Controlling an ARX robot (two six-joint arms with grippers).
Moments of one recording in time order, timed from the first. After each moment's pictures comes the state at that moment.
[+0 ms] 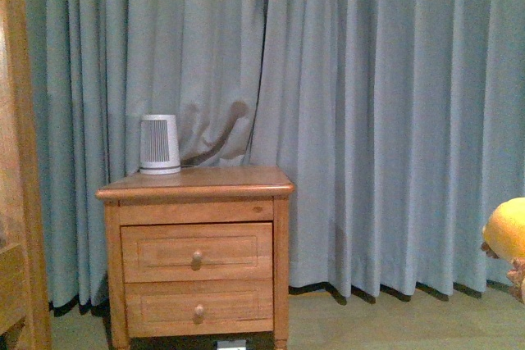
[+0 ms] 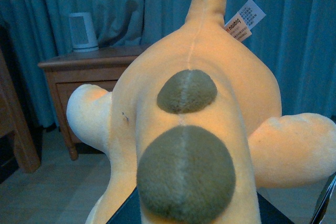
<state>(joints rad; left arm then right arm) 0.00 0.00 0.01 0.00 0.00 0.00 0.07 0.06 0.01 0.24 0.02 0.08</state>
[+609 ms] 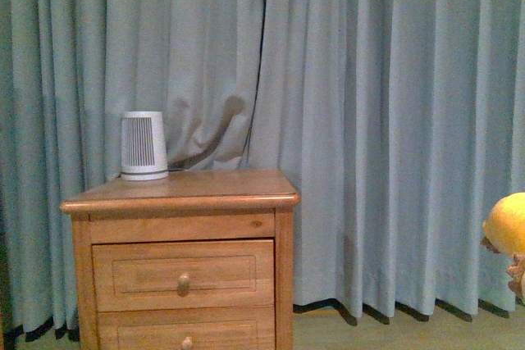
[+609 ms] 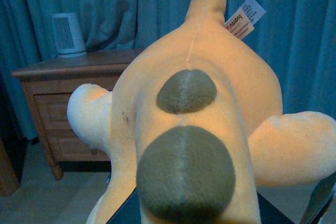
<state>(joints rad) 0.00 0.00 0.01 0.00 0.00 0.00 0.07 0.07 0.01 0.24 0.02 0.08</state>
